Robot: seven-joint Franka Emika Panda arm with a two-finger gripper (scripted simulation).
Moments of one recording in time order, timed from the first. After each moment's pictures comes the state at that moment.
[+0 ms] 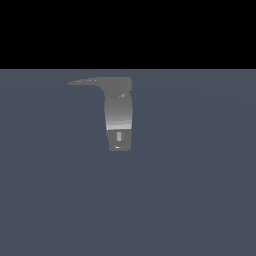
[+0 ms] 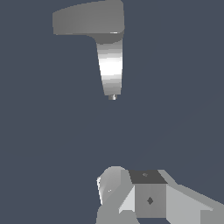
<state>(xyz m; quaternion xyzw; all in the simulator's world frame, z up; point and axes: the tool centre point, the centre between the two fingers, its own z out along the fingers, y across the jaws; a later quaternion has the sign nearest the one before) -0.257 0.000 0.487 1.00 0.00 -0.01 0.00</state>
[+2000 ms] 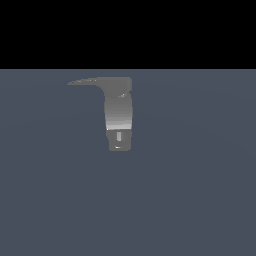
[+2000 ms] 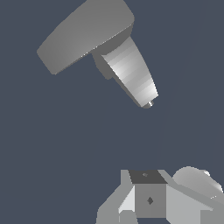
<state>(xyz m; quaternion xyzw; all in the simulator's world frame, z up) -0.178 0.123 0.403 0.96 -0.27 -0.01 0.00</state>
